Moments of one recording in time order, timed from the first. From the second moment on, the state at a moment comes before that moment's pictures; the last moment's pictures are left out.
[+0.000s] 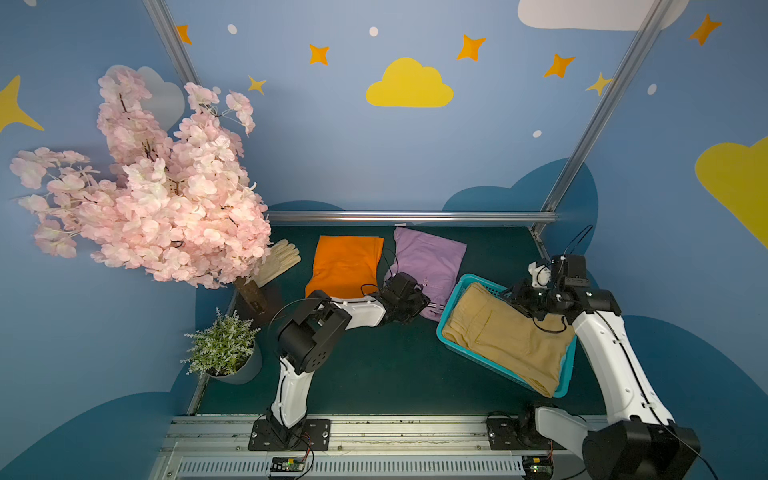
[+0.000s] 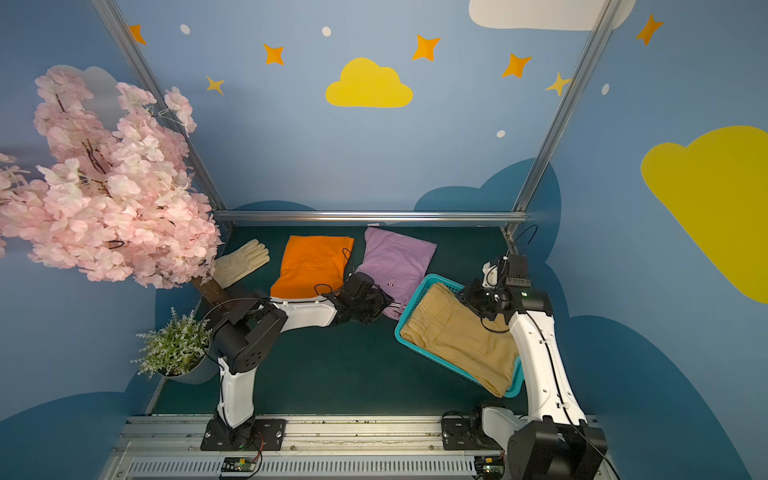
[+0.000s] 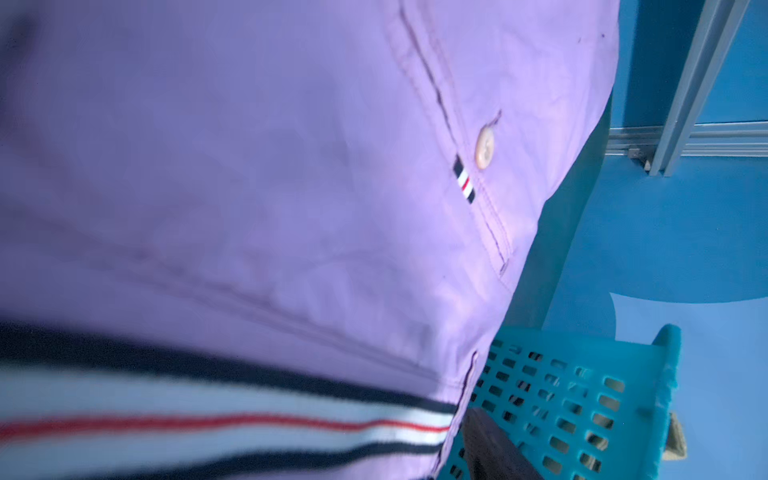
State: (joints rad) left arm -0.72 2.04 1.18 0.11 0.17 -1.35; right arm -0.04 1.13 1.08 -0.93 -0.43 0.49
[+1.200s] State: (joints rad) left arm -0.40 1.68 1.36 -1.05 -0.15 -0.63; right arm 0.25 1.38 1.23 -0.88 -0.50 0.50
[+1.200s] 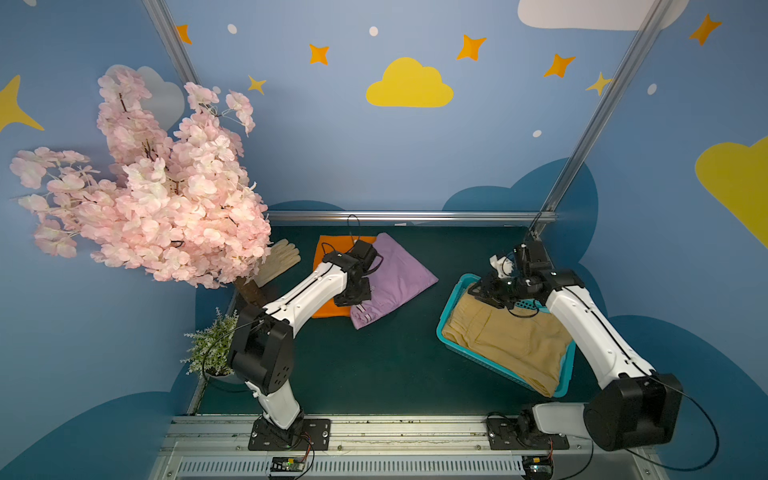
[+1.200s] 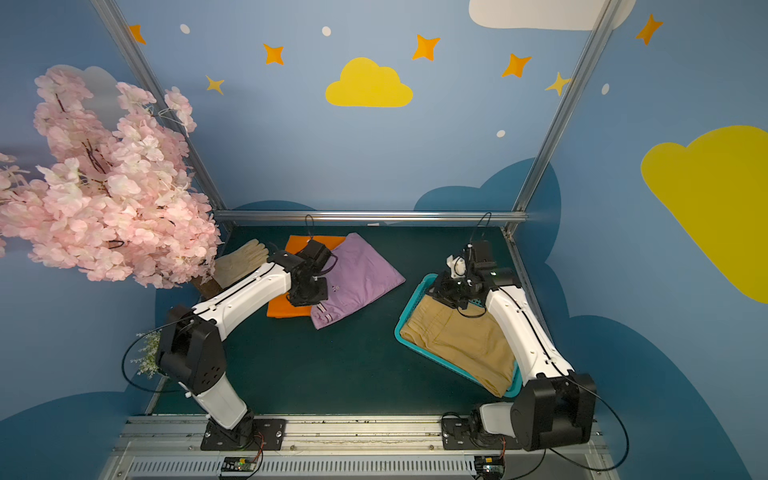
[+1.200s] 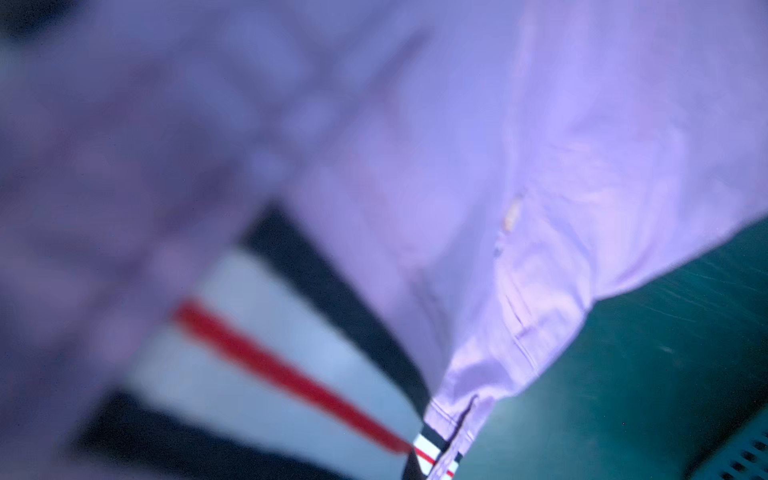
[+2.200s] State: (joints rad) left arm -0.13 1.53 1.14 -1.06 -0.08 -0.51; right arm 0.59 2.49 2.22 -0.96 -0.33 0.32
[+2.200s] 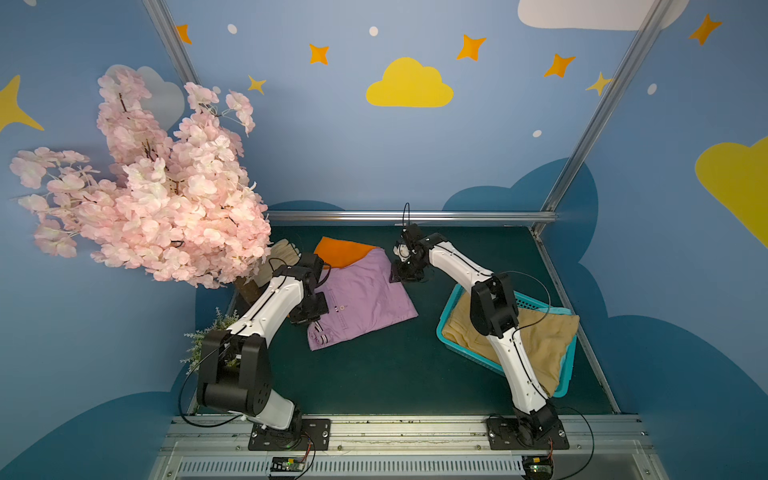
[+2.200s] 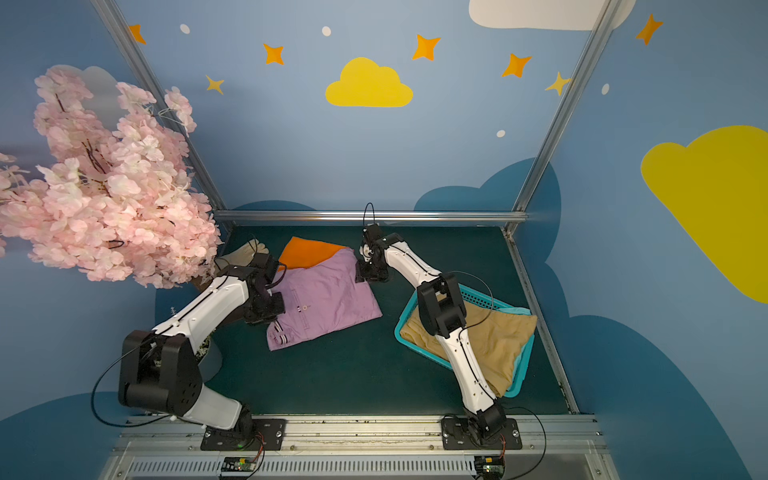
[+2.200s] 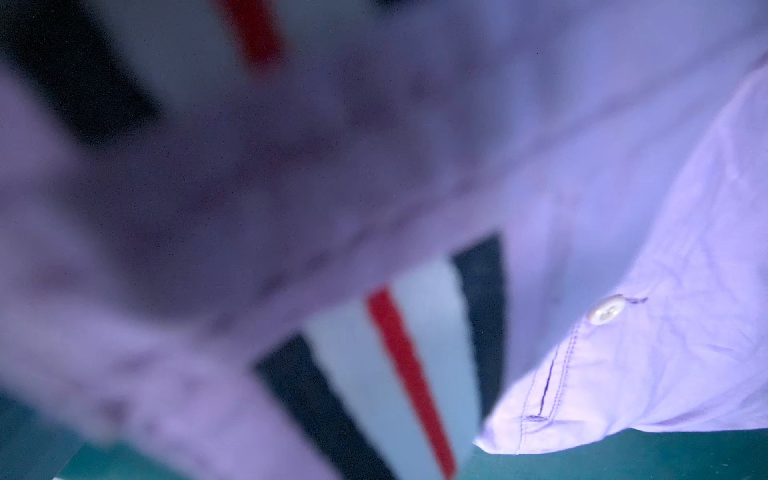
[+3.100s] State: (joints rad) left arm -0.13 1.51 1.12 -1.05 -0.05 -0.50; right arm 0.57 2.54 2.23 -0.92 -0.50 0.33
